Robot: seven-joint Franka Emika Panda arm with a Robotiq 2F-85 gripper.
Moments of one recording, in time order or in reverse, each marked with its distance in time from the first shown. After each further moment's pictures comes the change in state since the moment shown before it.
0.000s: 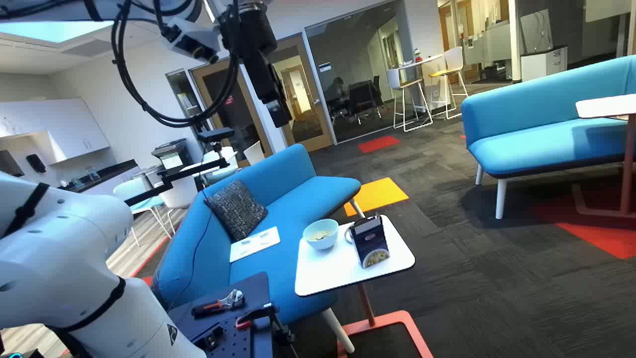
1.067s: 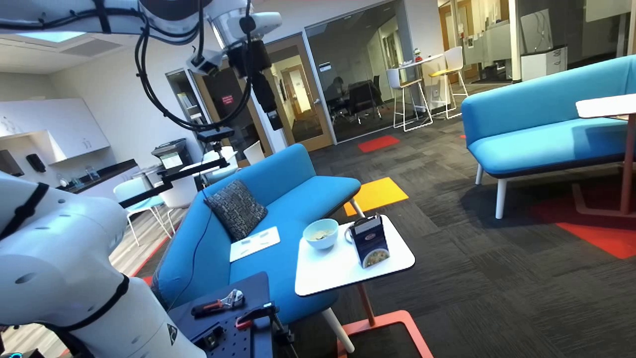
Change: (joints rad) arm 0.130 0.044 0.134 0.005 0.160 0.049 0.070
